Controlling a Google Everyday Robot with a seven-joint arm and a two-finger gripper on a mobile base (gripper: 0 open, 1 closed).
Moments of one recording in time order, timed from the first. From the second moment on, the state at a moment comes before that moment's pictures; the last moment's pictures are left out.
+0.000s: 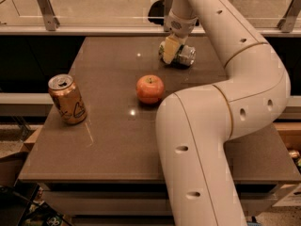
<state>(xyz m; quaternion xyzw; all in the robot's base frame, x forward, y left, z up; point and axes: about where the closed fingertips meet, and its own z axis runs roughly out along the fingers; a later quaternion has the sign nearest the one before) 0.765 -0.100 0.835 -0.48 0.87 0.02 0.10</state>
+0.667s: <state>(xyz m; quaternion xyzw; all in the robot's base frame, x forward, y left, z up) 0.779 -0.093 0.829 -0.48 0.87 0.01 0.12</state>
